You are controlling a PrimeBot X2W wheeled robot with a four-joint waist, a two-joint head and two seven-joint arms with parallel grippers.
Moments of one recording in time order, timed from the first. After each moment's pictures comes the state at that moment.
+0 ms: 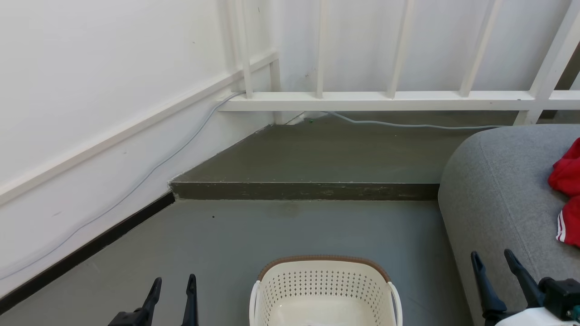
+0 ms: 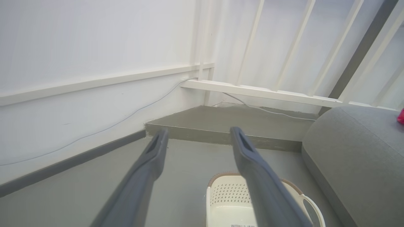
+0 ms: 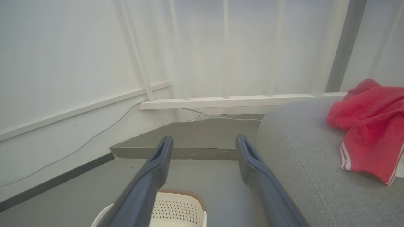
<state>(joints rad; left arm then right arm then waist) 0.11 0.05 -0.13 0.29 -0.28 0.05 -0.26 0.02 -0.21 0.11 0.32 0.36 0.13 -0.25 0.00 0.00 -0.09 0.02</state>
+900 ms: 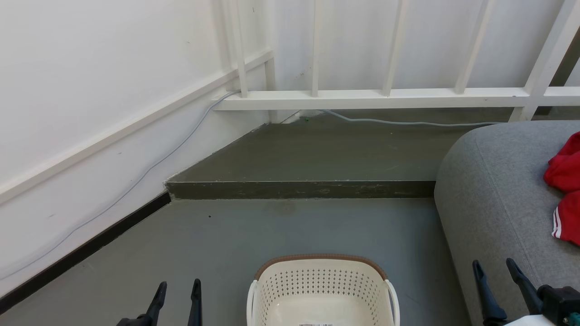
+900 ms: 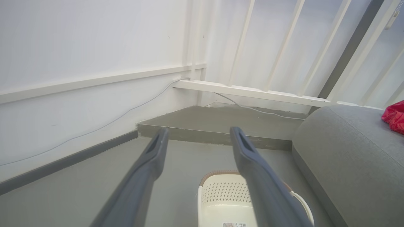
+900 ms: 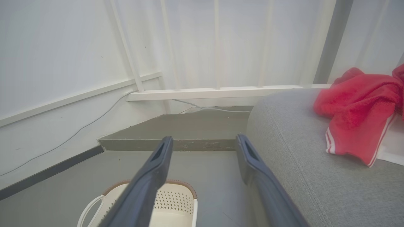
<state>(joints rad) 0.14 0.05 -0.14 0.24 -0.29 0.04 -0.26 0.04 -0.18 0.07 0.34 0.30 0.13 -0.25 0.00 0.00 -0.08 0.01</state>
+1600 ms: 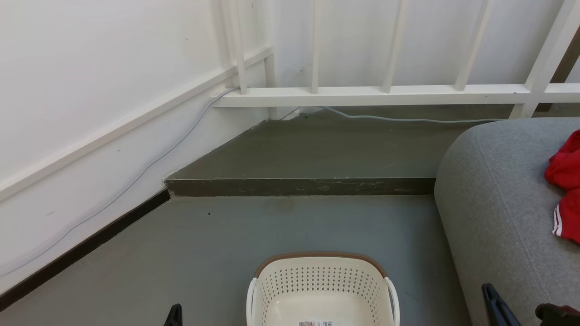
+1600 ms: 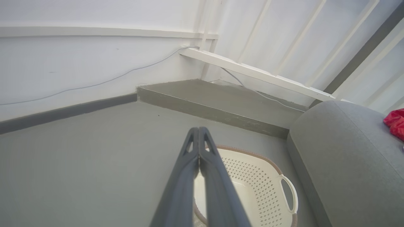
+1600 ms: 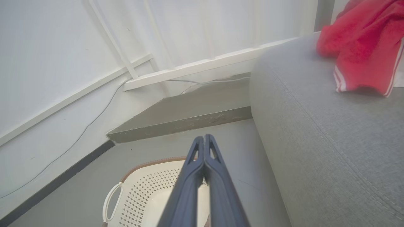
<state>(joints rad) 0.17 0.04 -0.13 0.30 -0.43 0.03 -0.21 0.08 -0.14 0.06 0.39 0.43 0.13 -0.21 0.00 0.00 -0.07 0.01</state>
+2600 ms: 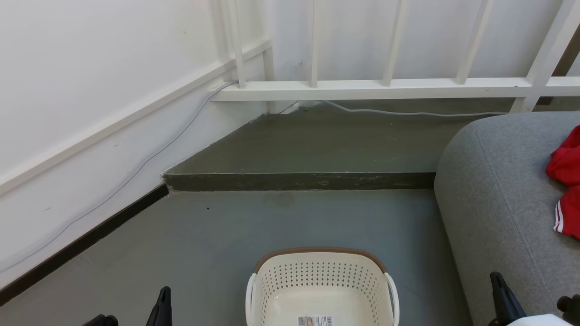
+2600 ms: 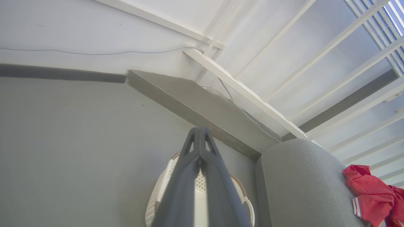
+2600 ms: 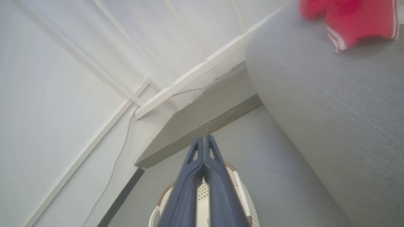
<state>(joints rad) 0.12 0.04 -0.08 0.30 -0.74 -0.01 -0.13 0.05 -0.11 0.01 0.36 0.74 0.13 -0.12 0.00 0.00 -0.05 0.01</state>
